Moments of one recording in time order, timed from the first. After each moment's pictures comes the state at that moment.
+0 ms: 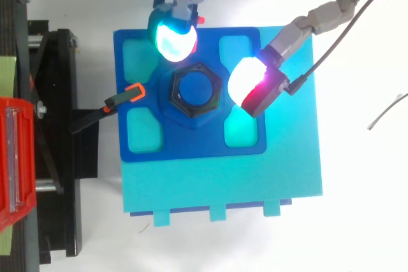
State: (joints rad) arm -0.14 -2.23 -1.14 -3.06 -1.86 -0.93
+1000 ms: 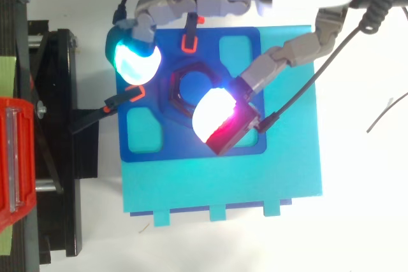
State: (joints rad) arm -0.05 -2.23 -1.09 -3.04 -1.73 -0.92
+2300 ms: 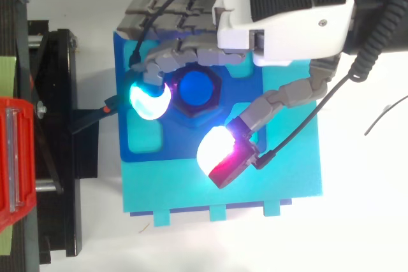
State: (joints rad) arm 0.00 -2.23 -1.11 -3.12 -1.67 -0.91
